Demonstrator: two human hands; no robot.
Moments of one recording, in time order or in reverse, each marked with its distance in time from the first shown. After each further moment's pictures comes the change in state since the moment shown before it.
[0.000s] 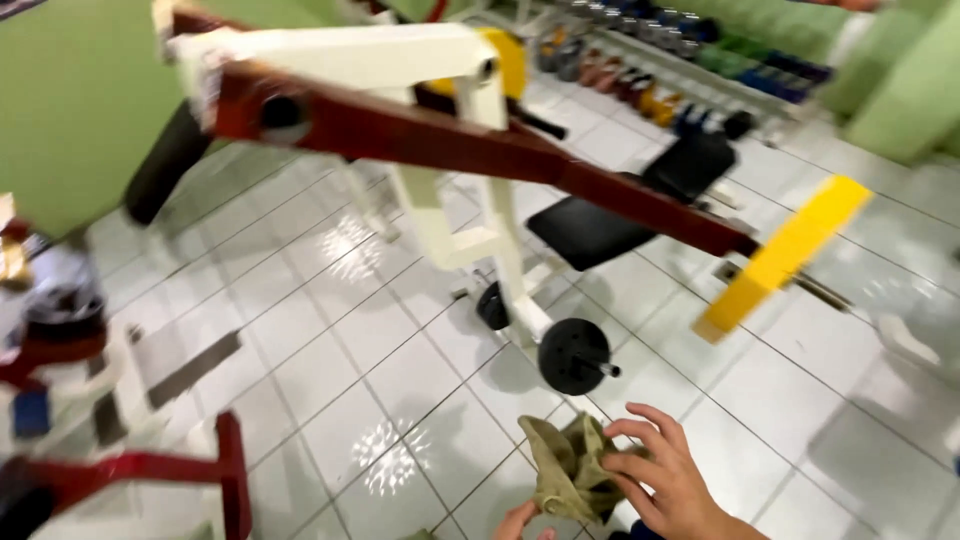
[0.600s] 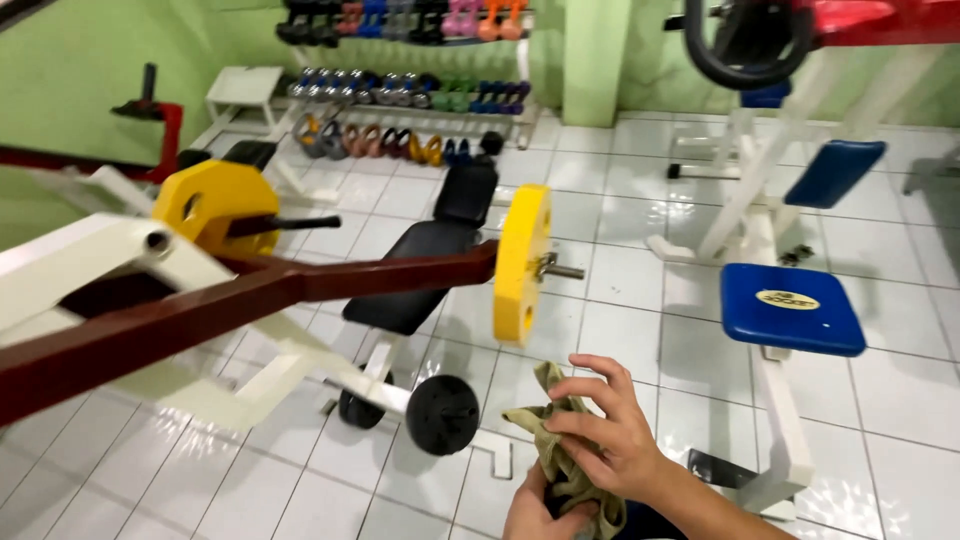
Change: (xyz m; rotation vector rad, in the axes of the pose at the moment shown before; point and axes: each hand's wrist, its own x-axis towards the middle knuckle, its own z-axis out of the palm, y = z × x) left_hand 0.090 0.357 0.076 -0.373 -0.608 0.190; right_hand 0.003 -0.026 -0.143 -0.205 0.502 0.078
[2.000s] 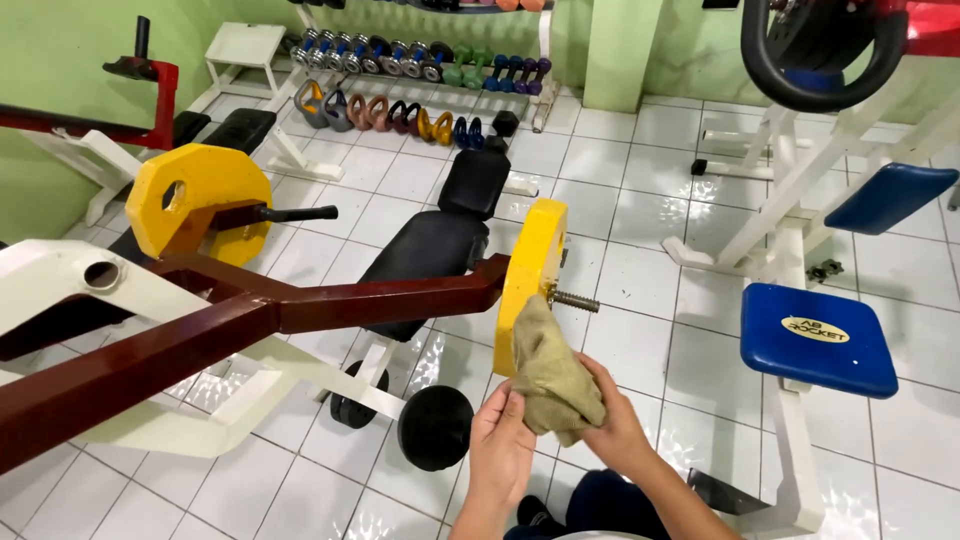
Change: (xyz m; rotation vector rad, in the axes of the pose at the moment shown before) left_hand 0.140 0.072 -0.036 -0.723 0.363 0.076; right_hand -0.006 0.149 0.043 0.374 -0.110 0.851
